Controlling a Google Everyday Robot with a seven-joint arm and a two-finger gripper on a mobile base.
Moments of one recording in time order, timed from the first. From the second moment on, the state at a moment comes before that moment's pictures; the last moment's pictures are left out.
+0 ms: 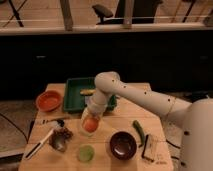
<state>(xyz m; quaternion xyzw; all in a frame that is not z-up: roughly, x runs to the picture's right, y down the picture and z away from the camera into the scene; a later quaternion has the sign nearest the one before) -0.077 0.171 0.744 -0.15 -0.50 -0.61 0.60</state>
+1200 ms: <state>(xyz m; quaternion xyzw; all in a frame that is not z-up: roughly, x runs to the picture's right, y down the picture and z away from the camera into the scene) -0.063 0.165 0.748 -0.14 -0.50 -0.60 0.61</state>
